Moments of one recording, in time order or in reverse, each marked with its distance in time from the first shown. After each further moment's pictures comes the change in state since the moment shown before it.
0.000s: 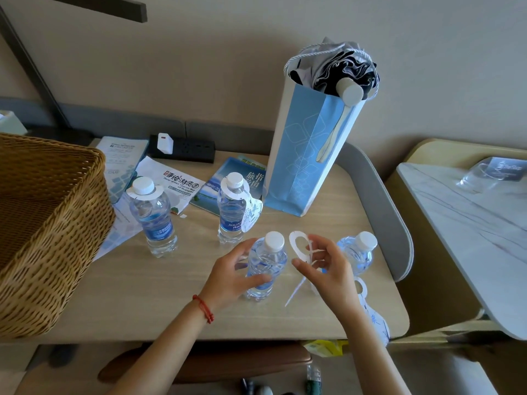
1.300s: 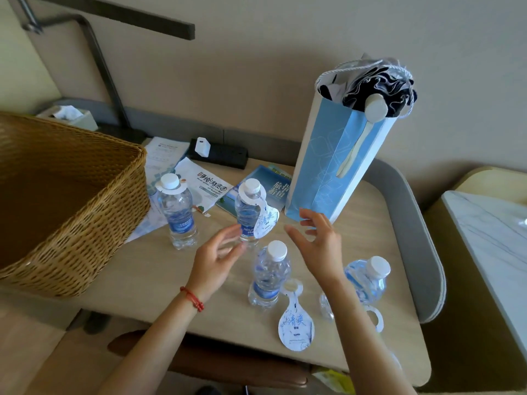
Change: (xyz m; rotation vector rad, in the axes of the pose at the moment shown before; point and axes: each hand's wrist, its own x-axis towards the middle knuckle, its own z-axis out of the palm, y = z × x) left_hand -0.004 0.027 -0.018 0.016 0.427 0.064; right_hand 0.069 -0.028 0.027 -0.155 -0.050 -0.268
